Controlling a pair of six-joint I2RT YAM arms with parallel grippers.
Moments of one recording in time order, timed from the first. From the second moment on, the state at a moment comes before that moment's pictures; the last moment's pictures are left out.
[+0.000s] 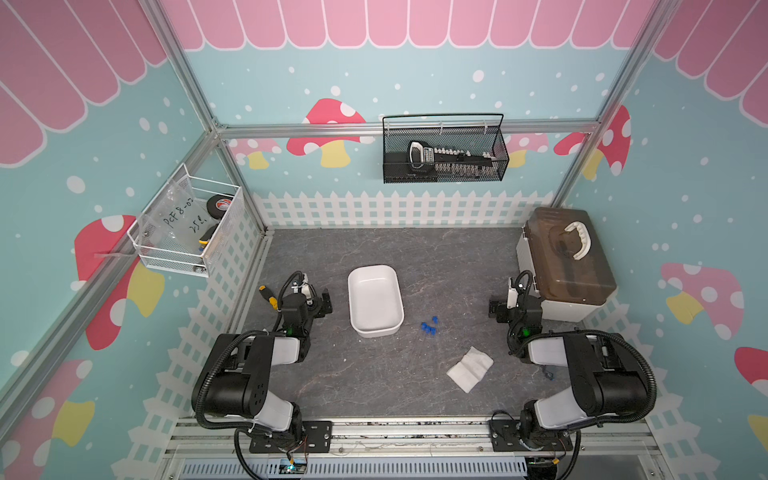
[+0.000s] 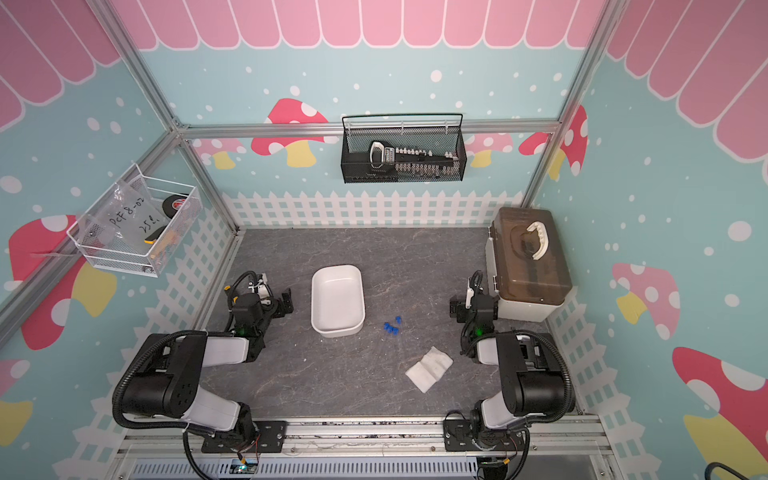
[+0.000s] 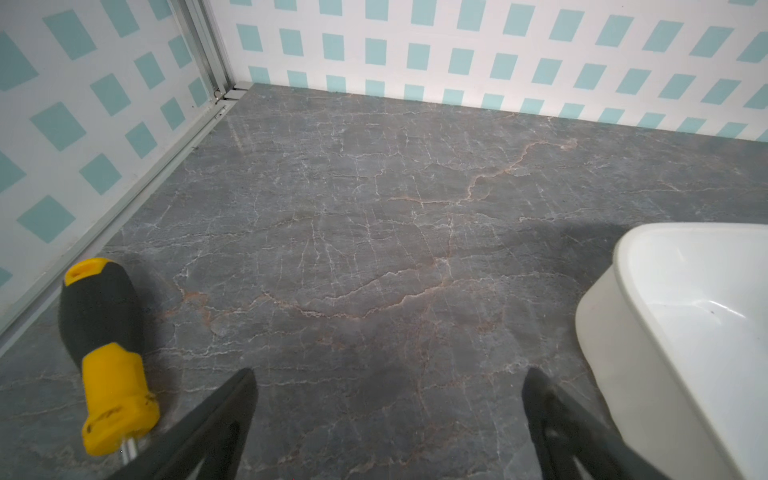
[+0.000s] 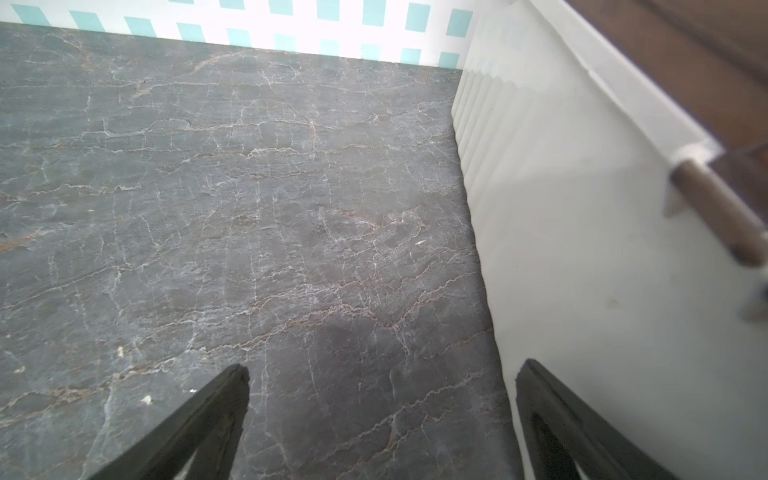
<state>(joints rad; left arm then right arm) -0.03 1.52 0.37 0.77 -0.09 -0.12 0.01 1.51 0.35 0.74 0.14 -0.08</state>
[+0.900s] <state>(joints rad) -0.02 1.19 0.47 0.50 -0.18 -0.19 0.02 1.09 0.52 0.23 0.19 0.03</state>
